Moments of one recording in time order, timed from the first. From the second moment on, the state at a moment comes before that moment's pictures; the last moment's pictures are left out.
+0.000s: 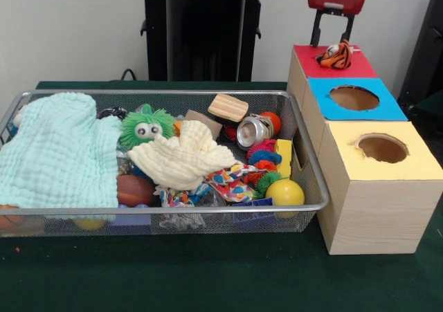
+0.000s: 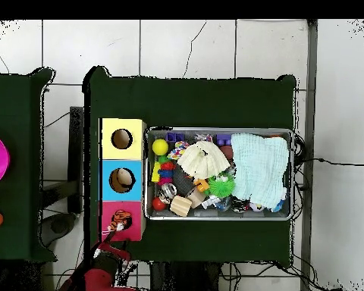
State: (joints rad) arm 0.43 -0.81 -0.21 2.36 0.24 -0.23 2.19
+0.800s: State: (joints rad) arm 0.50 -0.94 -0.27 2.36 0.24 0.12 2.19
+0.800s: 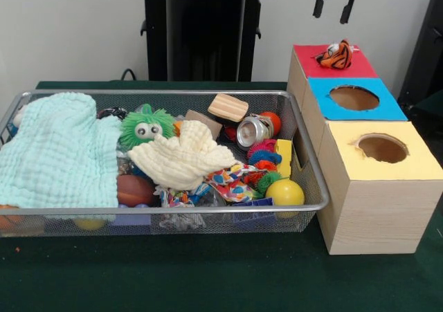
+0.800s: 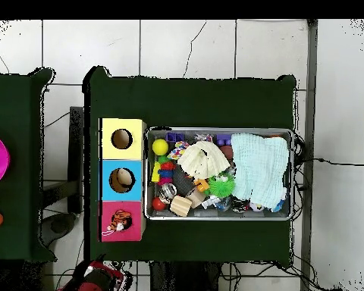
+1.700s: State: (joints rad) arm 0.48 -0.91 -0.29 2.30 0.24 0.12 2.19
